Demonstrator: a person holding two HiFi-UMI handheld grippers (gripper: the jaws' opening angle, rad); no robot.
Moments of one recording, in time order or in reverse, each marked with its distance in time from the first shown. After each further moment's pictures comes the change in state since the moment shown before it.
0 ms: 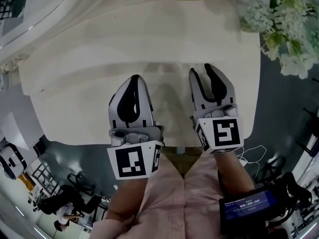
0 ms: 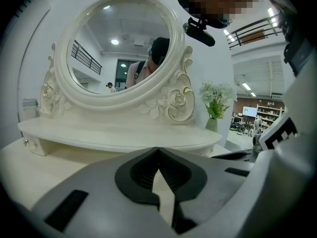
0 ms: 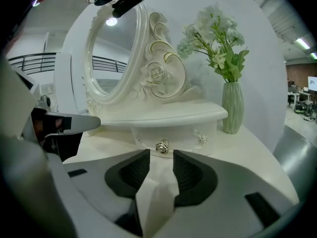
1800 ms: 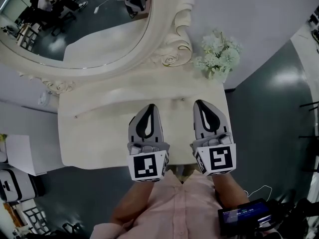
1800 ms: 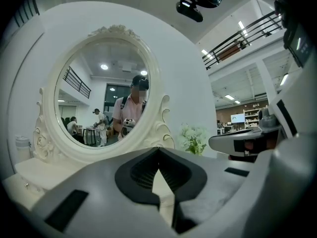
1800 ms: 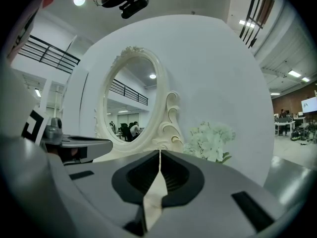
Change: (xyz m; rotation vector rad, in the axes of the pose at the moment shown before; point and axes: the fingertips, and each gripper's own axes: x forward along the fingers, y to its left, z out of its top) left arm -0.079 -0.046 0.126 0.117 -0.291 -0.105; right arm -0.141 0.037 0.155 -0.138 -0.397 -0.073
